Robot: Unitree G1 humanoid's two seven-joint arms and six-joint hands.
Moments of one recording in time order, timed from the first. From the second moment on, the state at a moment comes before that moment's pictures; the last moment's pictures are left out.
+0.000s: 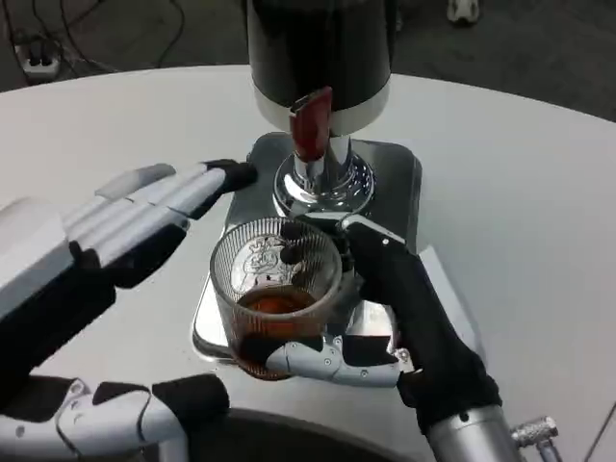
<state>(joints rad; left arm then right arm) 0.19 0.72 0.58 -0.58 -0.08 -0.47 -0.63 -0.08 -0.01 0.34 -0.27 -0.36 -0.09 -0.10</state>
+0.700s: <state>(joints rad) 0.46 0.72 0.77 -0.54 -0.14 -0.77 -0.67 -0.03 -0.13 0.23 -0.52 -0.24 0.02 0.18</state>
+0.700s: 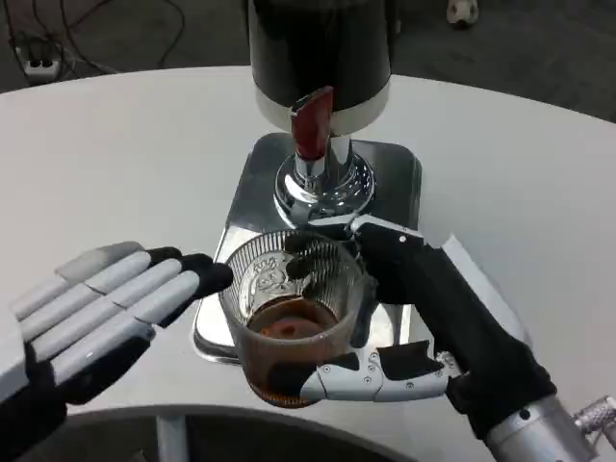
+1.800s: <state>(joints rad) 0.74 0.64 0.91 -0.70 -0.15 -0.98 -0.68 0.00 -0.28 0.05 -0.84 -0.07 0.29 0.32</state>
